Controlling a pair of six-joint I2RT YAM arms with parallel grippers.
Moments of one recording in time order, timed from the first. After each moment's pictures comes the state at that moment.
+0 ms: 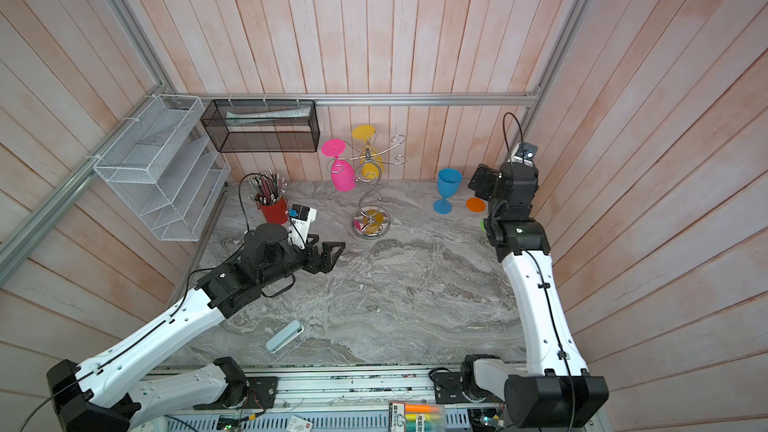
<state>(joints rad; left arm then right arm) -0.72 1.08 1.01 -0.35 0.01 -0.34 0.09 1.18 1.37 -0.37 0.34 0.25</state>
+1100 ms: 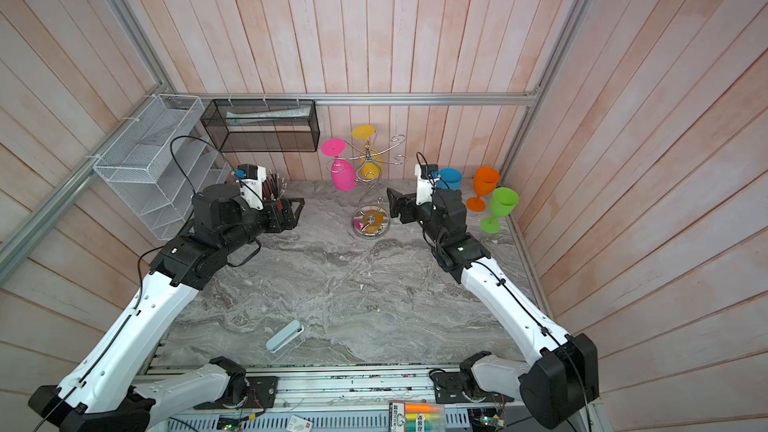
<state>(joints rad) -0.42 1.14 1.33 -0.59 0.03 -0.35 0.50 1.25 1.06 0.09 -0.02 0.20</state>
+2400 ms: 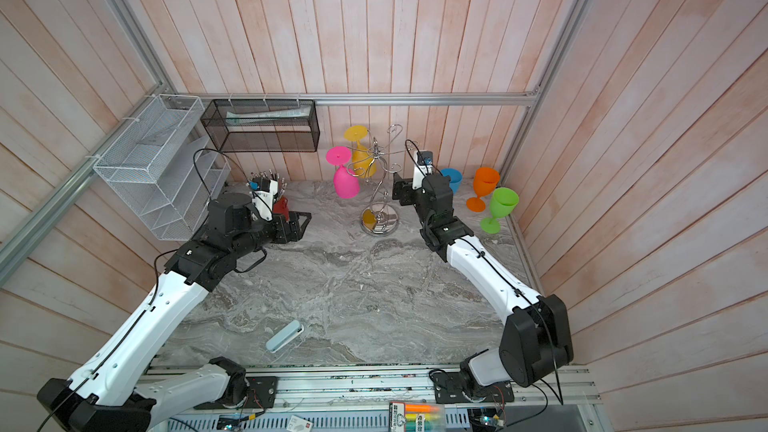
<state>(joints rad) -0.41 1.14 1.23 -0.56 0.11 -0.34 0.42 1.43 1.17 0.16 0.18 0.12</state>
